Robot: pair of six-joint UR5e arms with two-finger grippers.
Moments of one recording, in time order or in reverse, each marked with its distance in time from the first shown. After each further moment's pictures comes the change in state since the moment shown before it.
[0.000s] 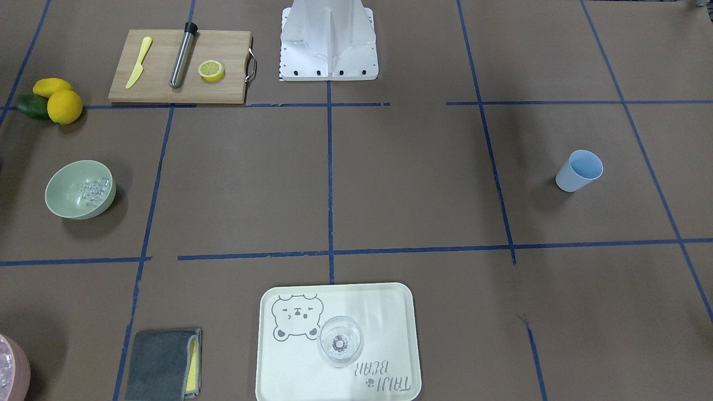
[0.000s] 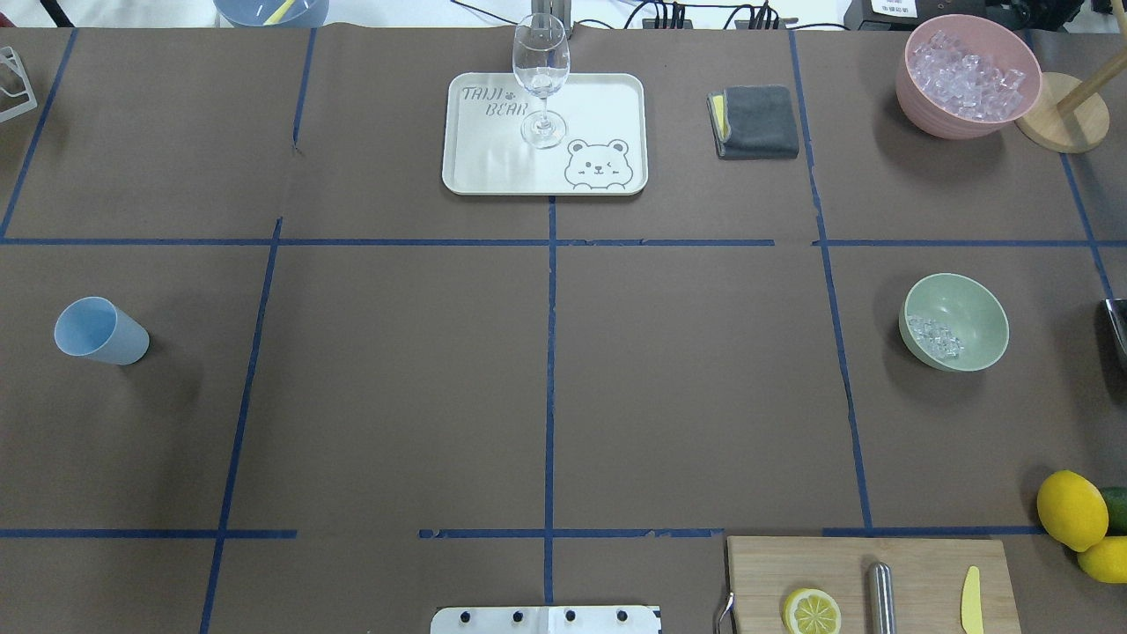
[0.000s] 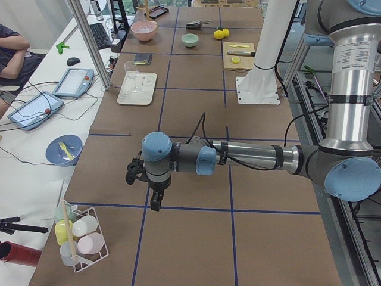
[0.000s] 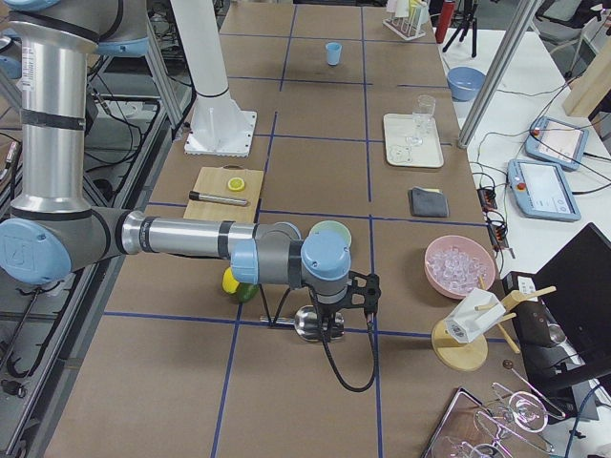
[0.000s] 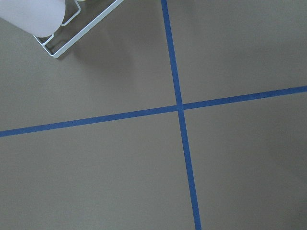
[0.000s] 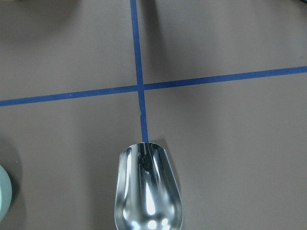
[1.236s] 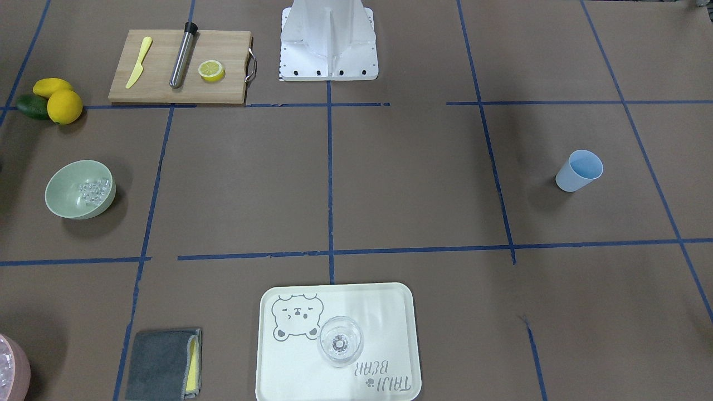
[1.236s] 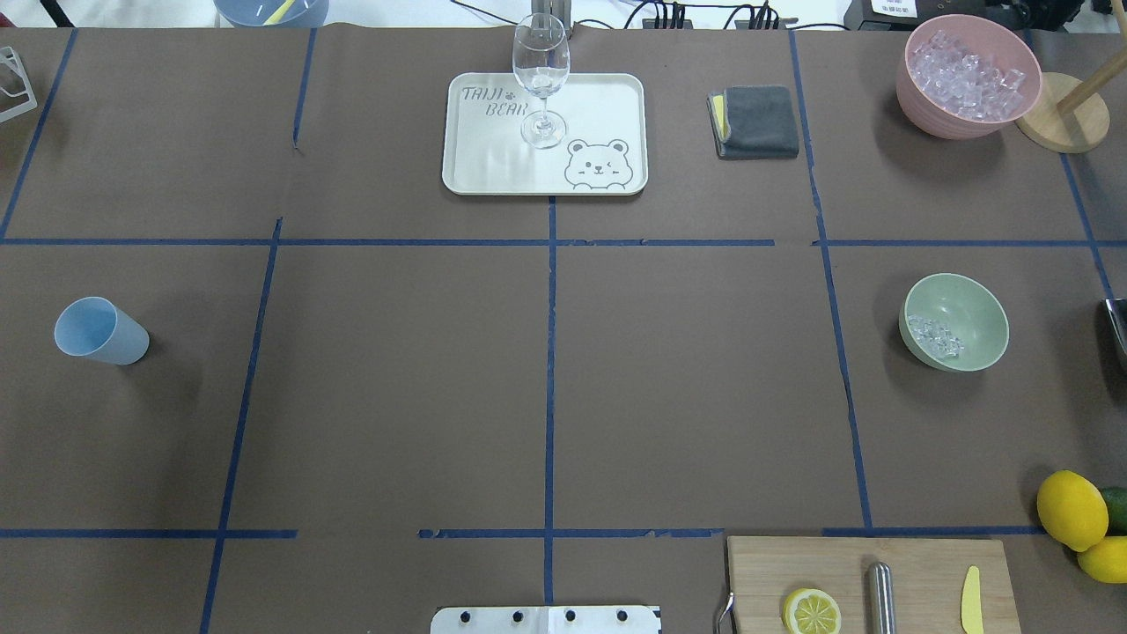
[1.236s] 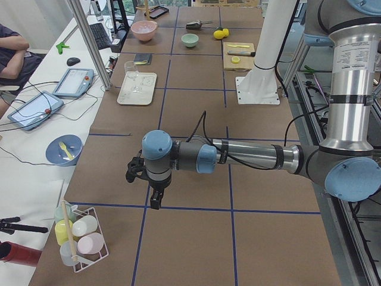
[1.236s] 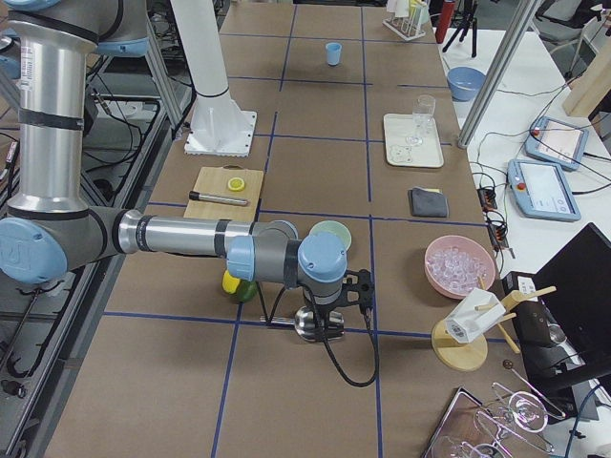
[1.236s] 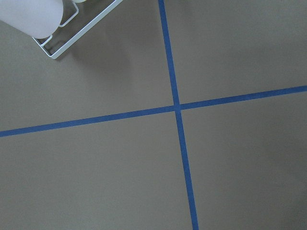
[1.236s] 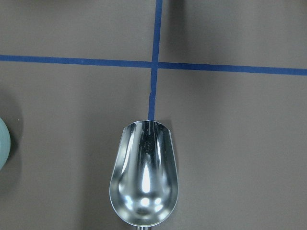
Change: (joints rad) left arm 0.000 0.001 -0.013 0.012 -0.001 0.023; right arm -0.001 -0.016 0.026 -0.092 0.009 -0.203
